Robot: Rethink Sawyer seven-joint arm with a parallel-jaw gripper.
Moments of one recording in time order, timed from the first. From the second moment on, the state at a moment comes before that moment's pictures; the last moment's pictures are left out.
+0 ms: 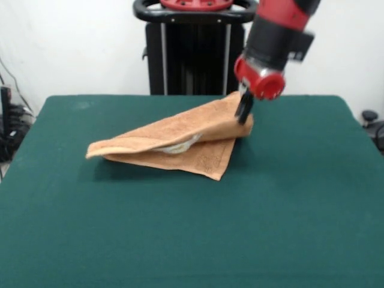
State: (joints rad) arm 0.40 -0.51 -0.48 1.93 0.67 0.19 2.51
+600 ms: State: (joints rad) arm 0.45 -0.68 -0.64 1.92 0.52 0.53 2.51
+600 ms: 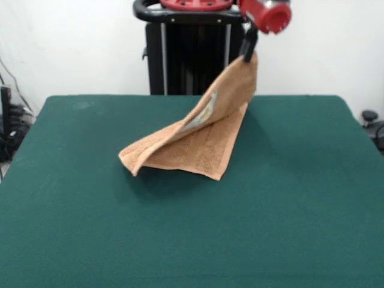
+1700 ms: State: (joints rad) arm 0.46 -0.81 -0.74 1.72 0.40 0.80 2.51
